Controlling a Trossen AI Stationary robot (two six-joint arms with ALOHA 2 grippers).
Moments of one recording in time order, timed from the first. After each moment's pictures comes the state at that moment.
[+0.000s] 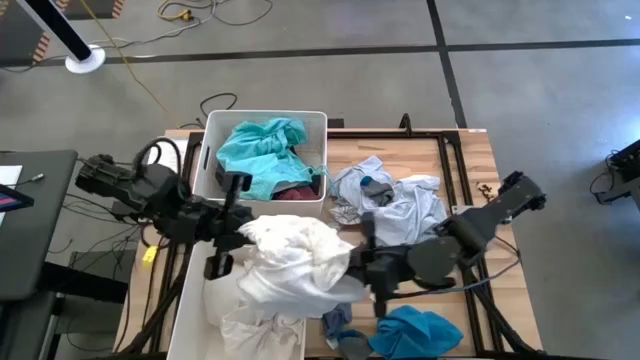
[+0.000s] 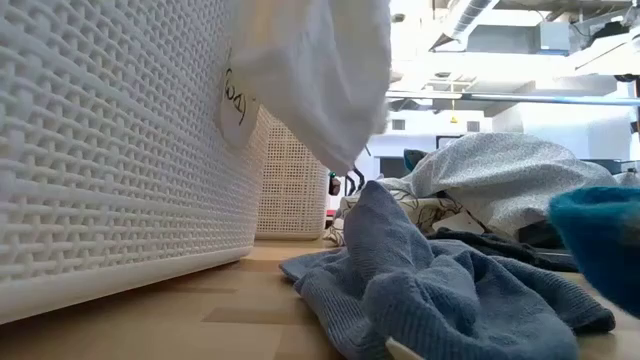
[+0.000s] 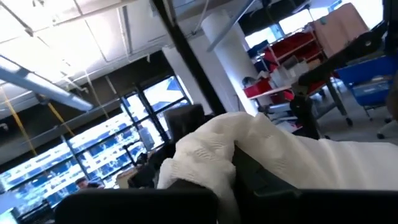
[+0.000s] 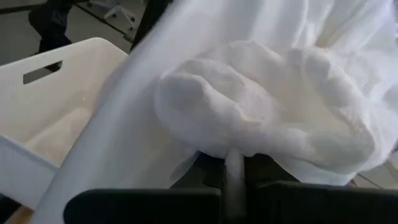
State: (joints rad) left arm -0.43 1.18 1.42 0.12 -0.03 0.56; right arm 0.59 1.63 1.83 -0.46 0.54 -0.38
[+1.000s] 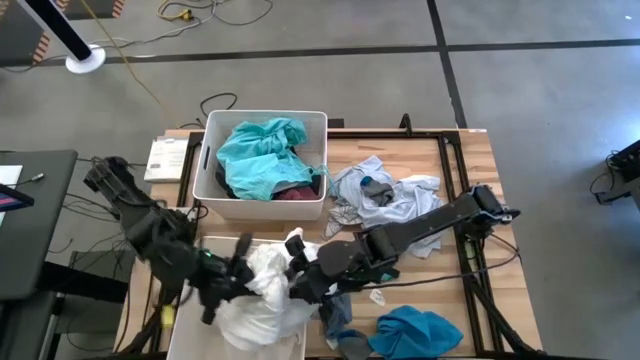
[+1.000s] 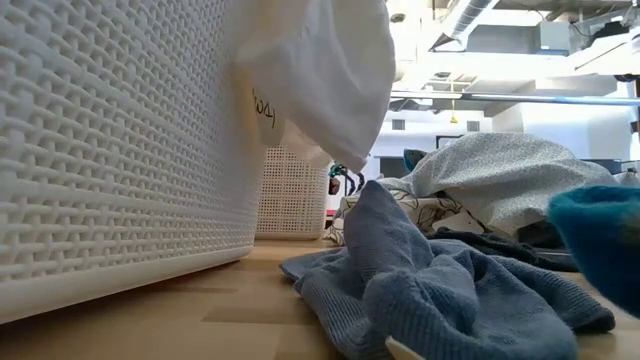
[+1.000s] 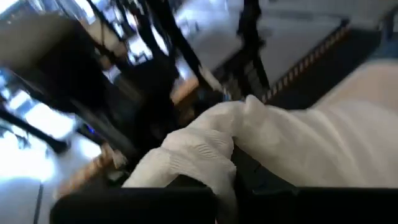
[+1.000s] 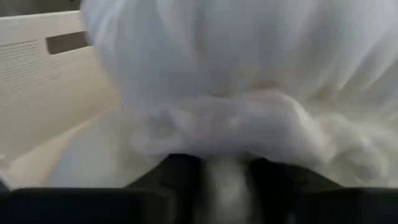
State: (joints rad) left arm -0.73 1.31 1.49 -0.53 -0.43 0.37; right arm 0.39 1.94 1.82 -0.22 0.05 -0.39
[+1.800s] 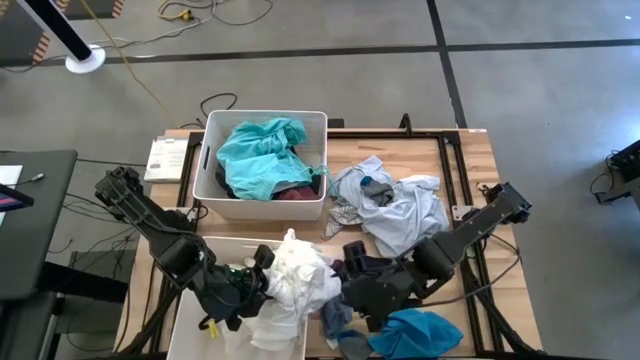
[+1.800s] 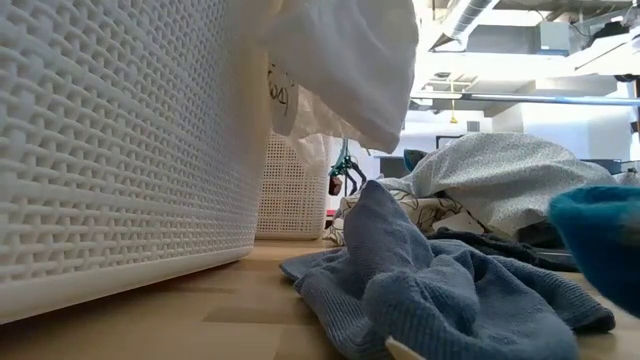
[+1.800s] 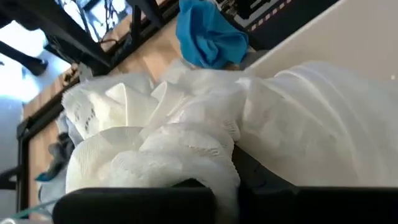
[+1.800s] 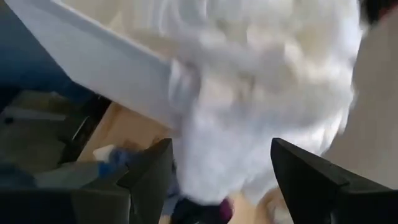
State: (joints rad) left arm -0.72 1.47 1.49 -0.72 -0.48 0.17; right arm 0.60 1.77 1.82 -0.86 0.38 0.07
